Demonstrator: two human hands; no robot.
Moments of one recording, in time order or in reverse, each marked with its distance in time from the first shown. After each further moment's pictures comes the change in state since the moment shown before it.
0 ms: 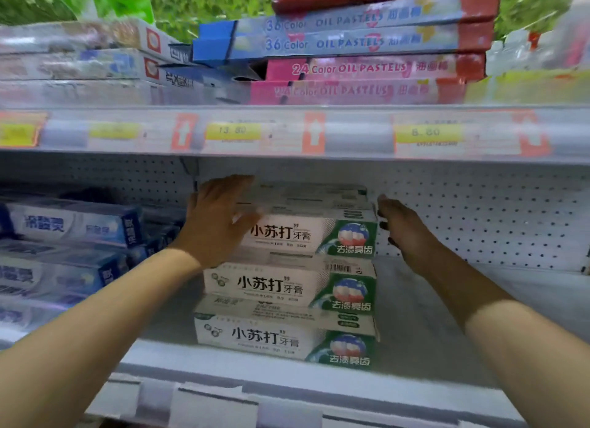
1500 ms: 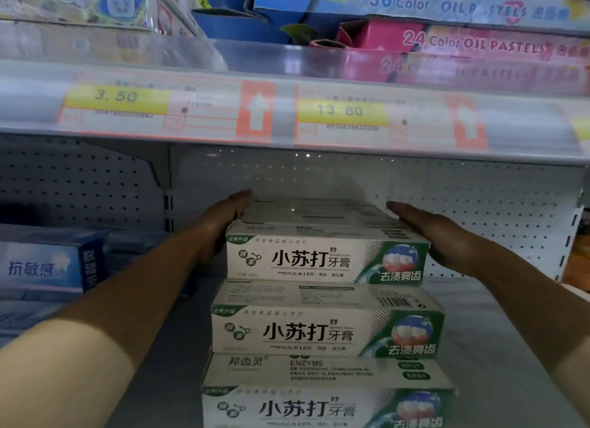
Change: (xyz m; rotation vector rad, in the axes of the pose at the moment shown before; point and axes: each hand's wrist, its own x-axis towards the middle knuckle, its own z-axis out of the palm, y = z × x) left_hand 0.073 -0.055 0.046 -1.218 -0.370 -0.635; right_hand 0.017 -0.017 0.003 -0.130 -0.156 0.071
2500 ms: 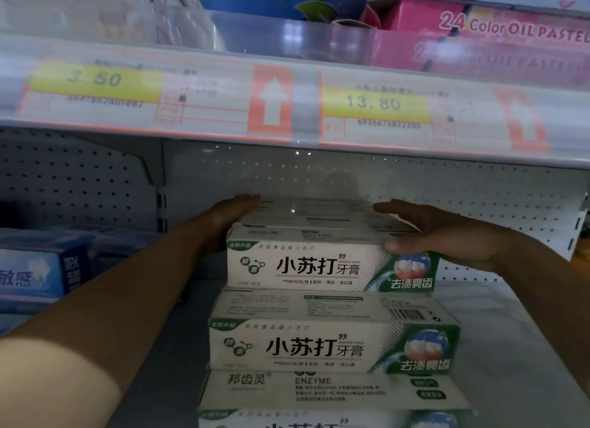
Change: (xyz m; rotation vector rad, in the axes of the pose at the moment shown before) left_hand 0.017 0.007 0.005 -0.026 -0.054 -0.031; right_hand -0.014 -0.029 0.002 -0.314 -0.251 -0.054
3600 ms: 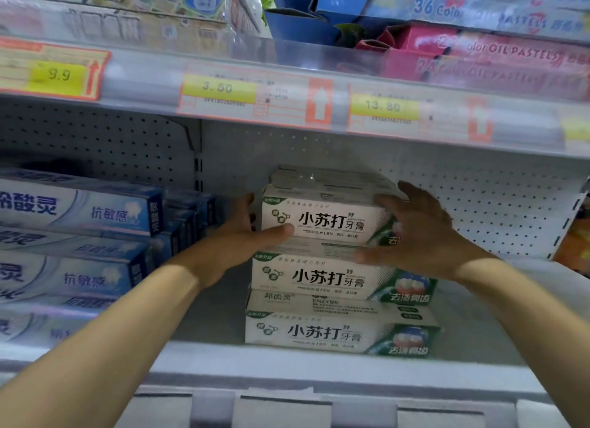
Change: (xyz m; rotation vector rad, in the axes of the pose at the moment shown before) left_hand -0.109 -0.046 -0.018 0.206 -0.112 0.070; right_hand -0.053 -0.033 0.070 -0.631 0.274 0.060
